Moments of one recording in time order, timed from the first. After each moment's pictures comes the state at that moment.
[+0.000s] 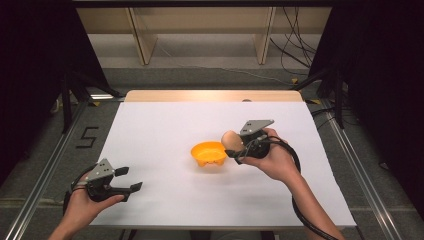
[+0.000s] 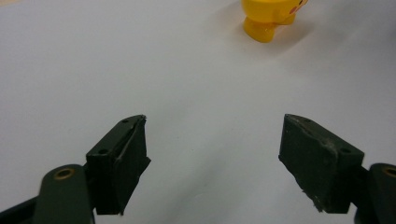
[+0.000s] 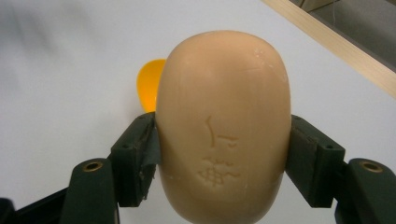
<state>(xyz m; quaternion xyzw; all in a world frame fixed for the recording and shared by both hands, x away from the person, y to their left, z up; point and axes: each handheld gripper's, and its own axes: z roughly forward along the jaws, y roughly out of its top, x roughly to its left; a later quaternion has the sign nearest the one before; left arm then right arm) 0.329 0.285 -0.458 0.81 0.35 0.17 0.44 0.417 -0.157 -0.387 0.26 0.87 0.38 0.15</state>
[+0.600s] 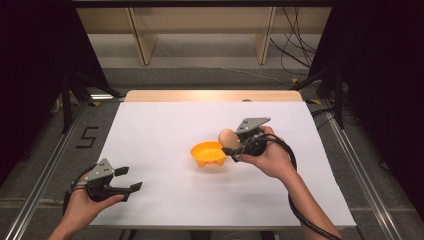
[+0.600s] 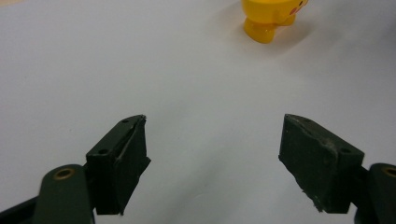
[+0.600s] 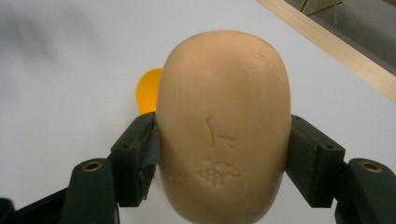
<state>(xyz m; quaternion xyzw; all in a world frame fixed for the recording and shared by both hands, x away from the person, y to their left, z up) 0.329 0.286 -0.458 0.81 0.35 0.17 0.44 0.423 -0.149 -0.387 0.25 0.87 0.39 0.15</state>
